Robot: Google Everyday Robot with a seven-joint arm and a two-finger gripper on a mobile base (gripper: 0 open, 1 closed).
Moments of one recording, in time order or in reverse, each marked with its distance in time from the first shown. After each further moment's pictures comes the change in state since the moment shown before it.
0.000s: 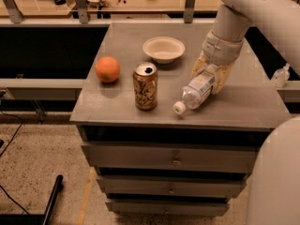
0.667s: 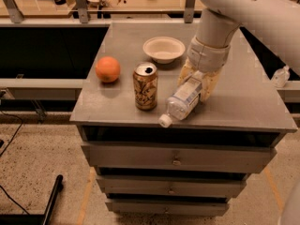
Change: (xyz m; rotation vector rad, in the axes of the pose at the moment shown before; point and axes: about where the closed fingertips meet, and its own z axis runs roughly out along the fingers) arm -0.060 -0.009 -0.001 -0.016 0.025 -0.054
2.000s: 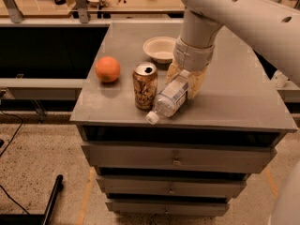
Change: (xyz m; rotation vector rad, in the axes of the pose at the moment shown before) arm -0.010 -0.032 0.006 0.018 0.040 0.000
